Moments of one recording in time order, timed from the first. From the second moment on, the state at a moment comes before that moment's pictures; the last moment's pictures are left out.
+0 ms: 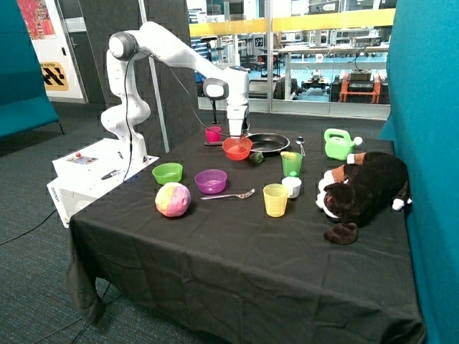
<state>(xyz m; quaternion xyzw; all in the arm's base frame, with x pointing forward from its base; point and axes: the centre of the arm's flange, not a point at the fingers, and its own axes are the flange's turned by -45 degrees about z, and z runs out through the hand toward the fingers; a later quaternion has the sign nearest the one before) 0.562 0.048 0.372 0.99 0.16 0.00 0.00</state>
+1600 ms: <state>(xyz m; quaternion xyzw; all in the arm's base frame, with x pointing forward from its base) 0.520 -0.119 0.401 1.00 0.05 0.00 0.00</state>
